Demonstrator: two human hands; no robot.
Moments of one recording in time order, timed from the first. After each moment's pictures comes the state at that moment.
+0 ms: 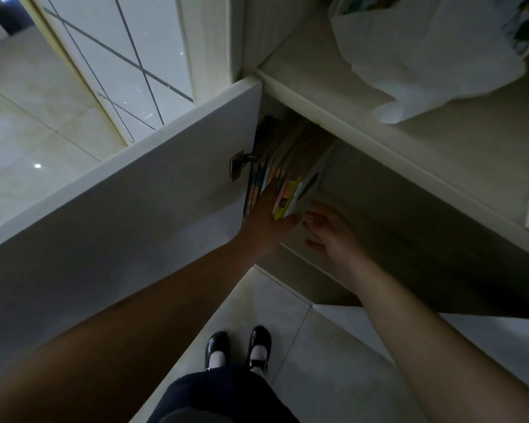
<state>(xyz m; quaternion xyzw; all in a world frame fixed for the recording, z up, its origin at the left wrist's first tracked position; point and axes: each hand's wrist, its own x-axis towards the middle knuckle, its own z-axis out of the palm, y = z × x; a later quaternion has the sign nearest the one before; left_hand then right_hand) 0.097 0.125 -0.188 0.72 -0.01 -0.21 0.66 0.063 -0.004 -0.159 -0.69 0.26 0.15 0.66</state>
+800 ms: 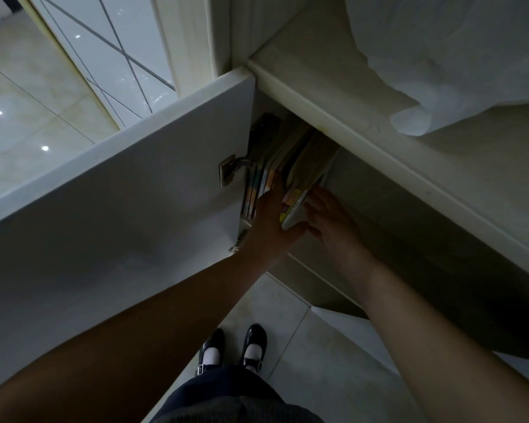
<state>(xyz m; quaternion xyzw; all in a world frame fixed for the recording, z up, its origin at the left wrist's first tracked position) 0.106 0.100 -0.215 0.78 -0.02 -0.13 0.61 0.110 -0.020 -0.192 -0.67 0.24 0.16 0.69</state>
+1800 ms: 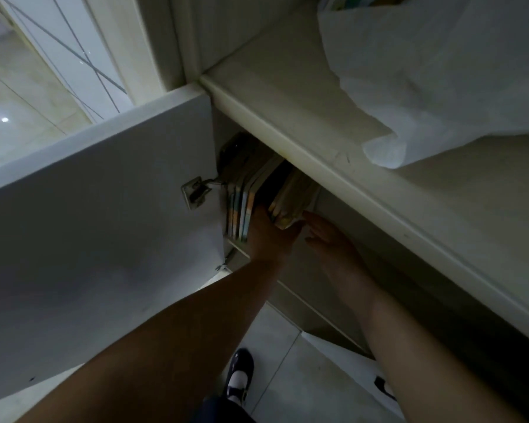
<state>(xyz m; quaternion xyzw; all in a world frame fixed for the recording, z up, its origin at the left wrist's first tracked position) 0.144 0.041 -0.241 0.76 0.19 -0.07 0.62 0.120 -0.060 -0.206 -0.78 0.22 0.21 0.55</state>
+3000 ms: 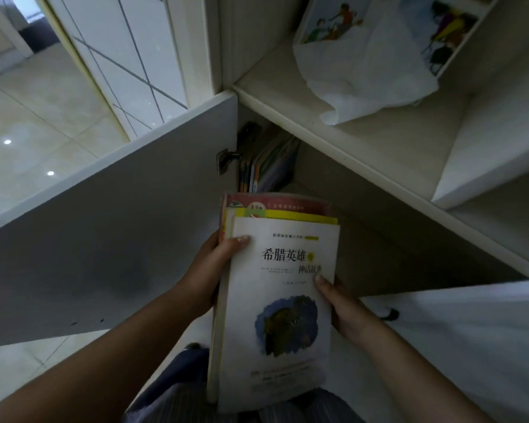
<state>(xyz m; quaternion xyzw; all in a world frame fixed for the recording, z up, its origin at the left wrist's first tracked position) -0.005 0.173 -0.129 0.55 0.14 -0.28 0.77 -0.060 -0.049 -0.156 -0.56 0.26 0.27 0.74</state>
